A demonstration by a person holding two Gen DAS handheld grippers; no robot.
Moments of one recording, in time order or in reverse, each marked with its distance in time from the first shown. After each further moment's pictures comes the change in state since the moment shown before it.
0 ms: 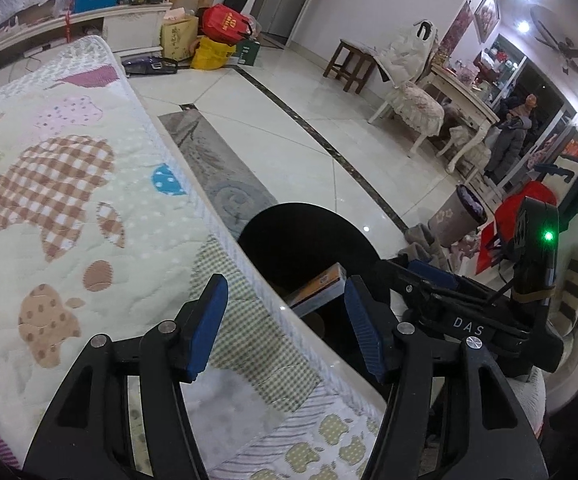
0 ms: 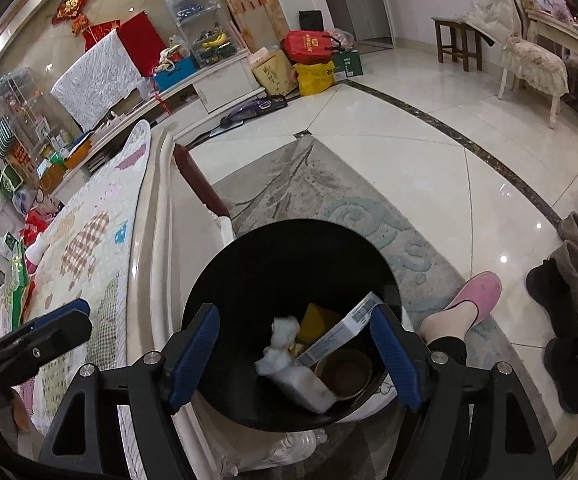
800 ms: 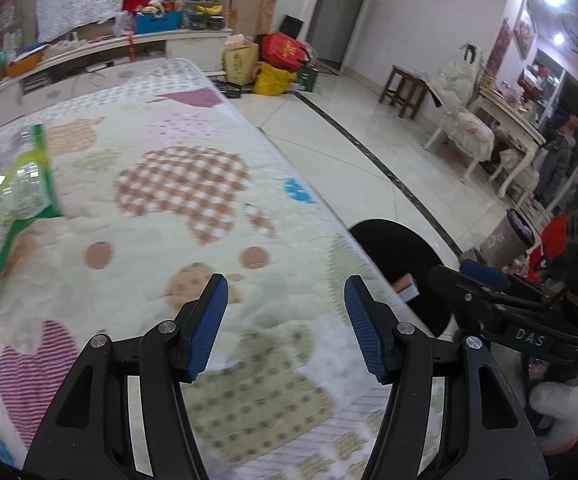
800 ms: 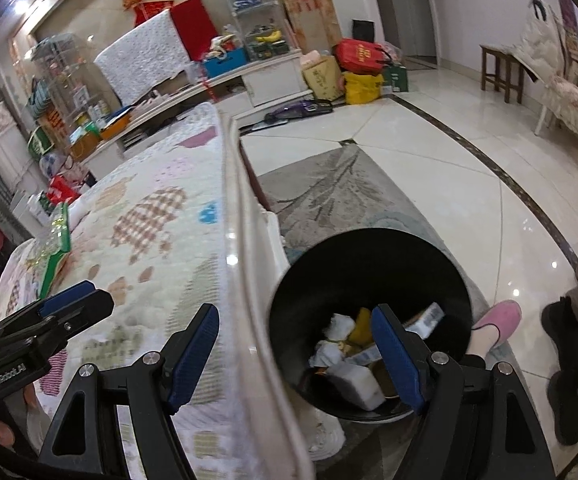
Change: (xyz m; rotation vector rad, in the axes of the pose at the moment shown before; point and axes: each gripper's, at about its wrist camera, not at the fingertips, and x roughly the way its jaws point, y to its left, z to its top) left arm -0.063 0.054 -0.025 -0.044 -0.103 0.219; right arm -0.016 0.083 -0.008 -0.152 -0.015 0.068
